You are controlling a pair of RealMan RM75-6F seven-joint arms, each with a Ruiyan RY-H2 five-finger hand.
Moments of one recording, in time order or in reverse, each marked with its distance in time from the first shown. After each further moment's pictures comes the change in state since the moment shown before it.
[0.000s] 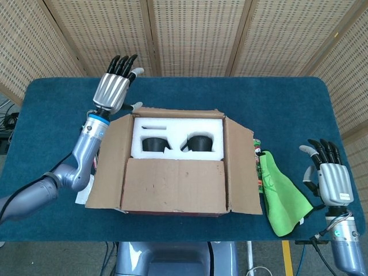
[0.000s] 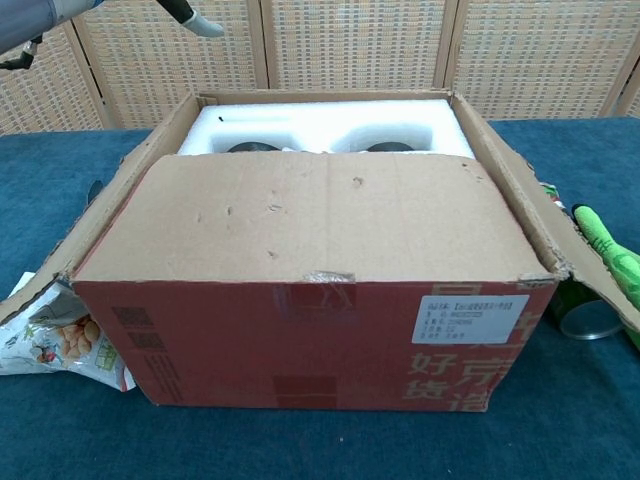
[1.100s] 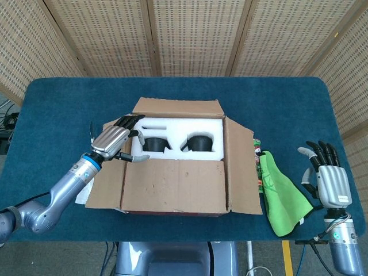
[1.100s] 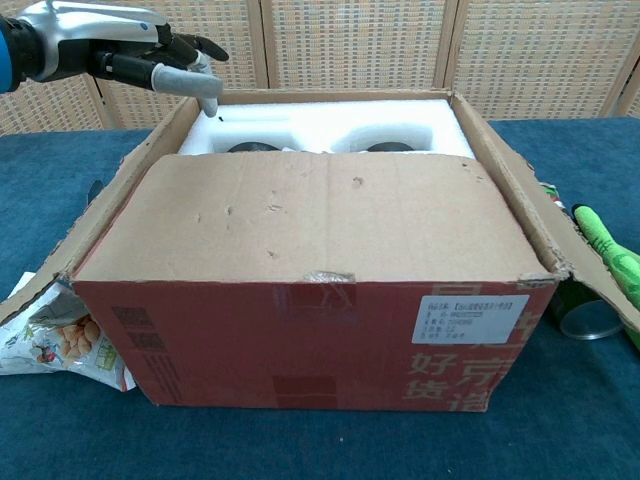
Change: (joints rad) left arm 0.169 0.316 0.131 -0.609 -0.048 -0.146 -0.169; right arm -0.012 -0.006 -0.009 -0.006 -0.016 0.014 0.008
